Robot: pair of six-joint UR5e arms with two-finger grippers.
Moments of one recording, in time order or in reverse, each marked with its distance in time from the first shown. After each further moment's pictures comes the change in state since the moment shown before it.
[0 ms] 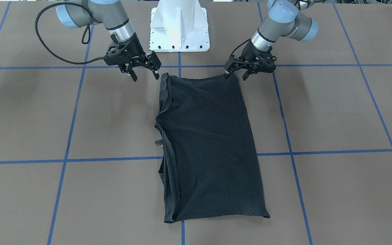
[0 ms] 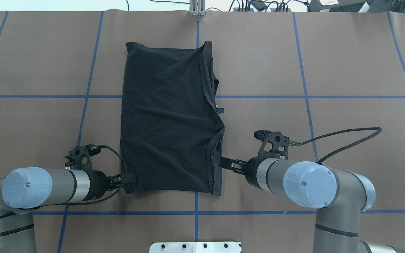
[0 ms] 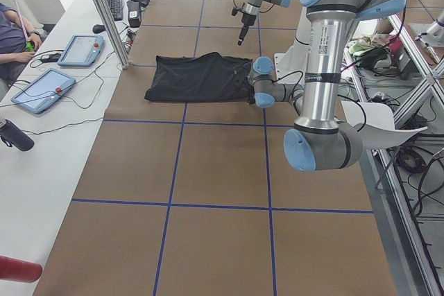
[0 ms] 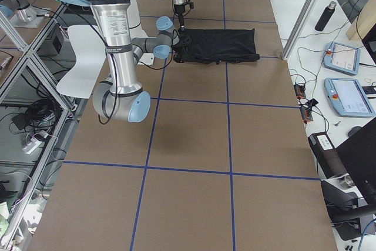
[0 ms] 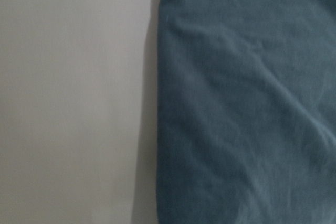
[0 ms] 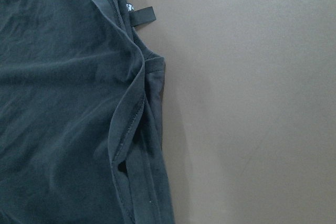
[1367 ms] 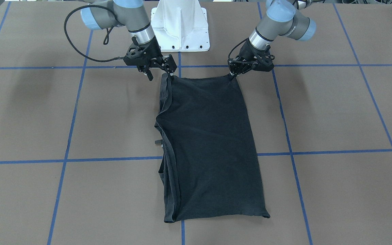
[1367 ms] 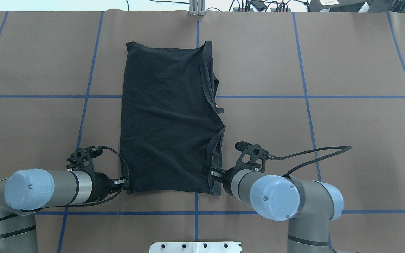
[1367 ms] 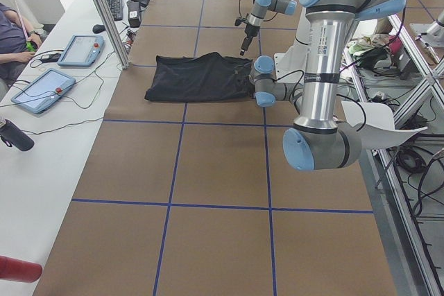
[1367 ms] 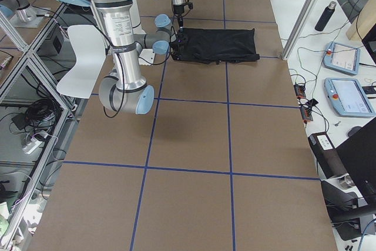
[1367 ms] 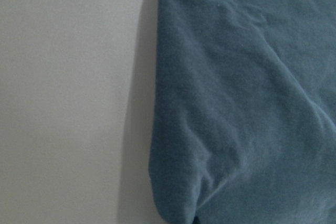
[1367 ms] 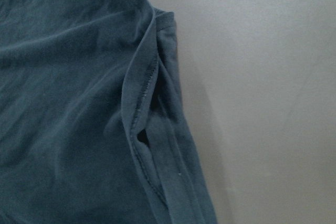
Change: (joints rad) left arm 0.005 -0.006 -0.003 0.000 -0.005 -0.034; right arm -0.062 0.160 -0.135 -0.075 -0.066 0.153
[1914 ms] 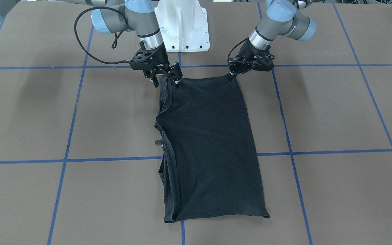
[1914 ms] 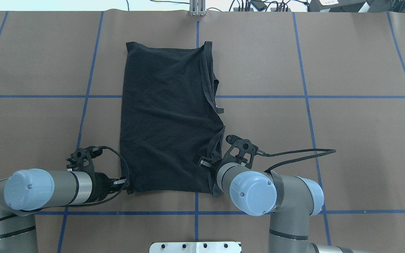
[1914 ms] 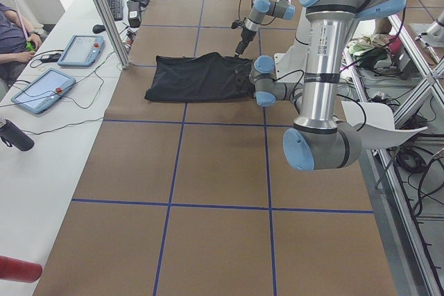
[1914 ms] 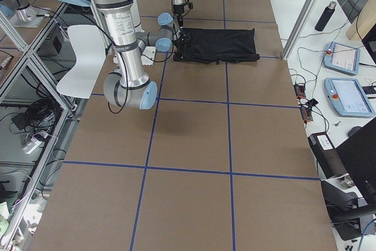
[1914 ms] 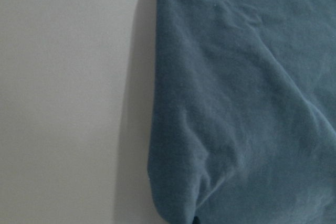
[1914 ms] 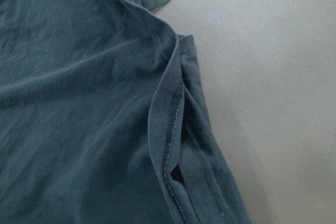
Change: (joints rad) left arm 0.000 0.000 -0.002 0.000 0.000 0.000; right arm 0.009 0.043 -0.045 -0.015 -0.074 0.071
